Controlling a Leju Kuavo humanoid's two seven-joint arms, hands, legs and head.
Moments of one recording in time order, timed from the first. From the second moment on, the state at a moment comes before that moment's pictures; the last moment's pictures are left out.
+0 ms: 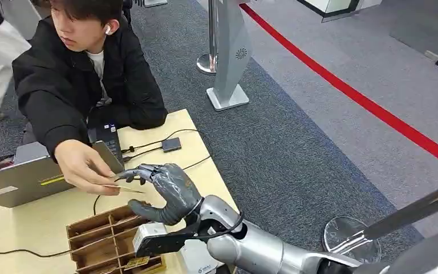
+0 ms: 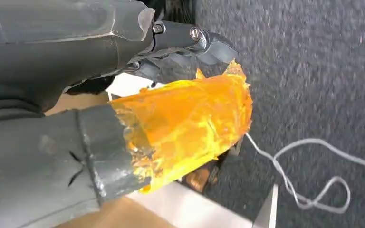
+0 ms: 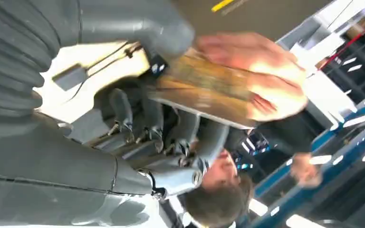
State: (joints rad) left arm -0.06 -0.11 1.25 -0.26 0.69 -0.11 -0.10; right arm -0.14 -0.04 0.58 -1.67 0.73 -0.44 -0.12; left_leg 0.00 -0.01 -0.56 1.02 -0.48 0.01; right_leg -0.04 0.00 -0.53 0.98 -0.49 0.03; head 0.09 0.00
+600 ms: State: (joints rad) left arm 0.03 -0.10 1.25 -0.28 0.69 -0.48 -0.13; right arm -0.21 -0.04 0.65 -1.64 0.55 -0.36 -0.17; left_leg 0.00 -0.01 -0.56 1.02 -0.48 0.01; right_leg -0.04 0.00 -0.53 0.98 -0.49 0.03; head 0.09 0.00
